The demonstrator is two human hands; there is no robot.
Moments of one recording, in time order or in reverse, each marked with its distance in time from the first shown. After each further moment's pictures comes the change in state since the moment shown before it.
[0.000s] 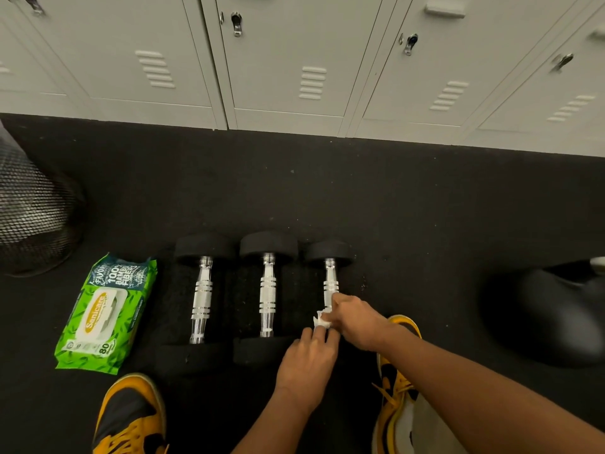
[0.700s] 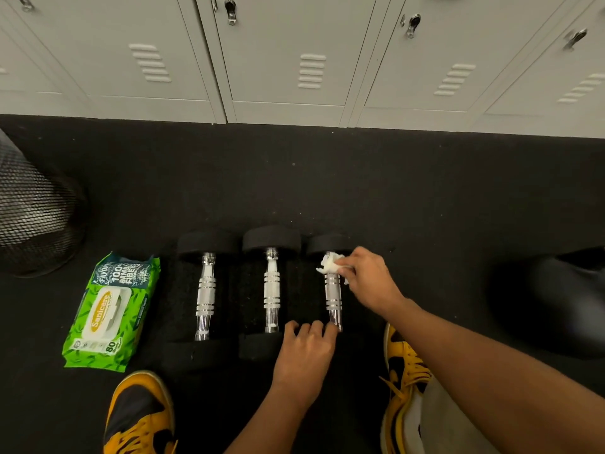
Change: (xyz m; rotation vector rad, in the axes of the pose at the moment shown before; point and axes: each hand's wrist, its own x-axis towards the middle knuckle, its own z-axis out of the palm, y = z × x) left_hand -0.003 -0.016 0.008 0.052 0.018 0.010; right_hand 0.014 0.008 -0.037 0.317 0.495 0.196
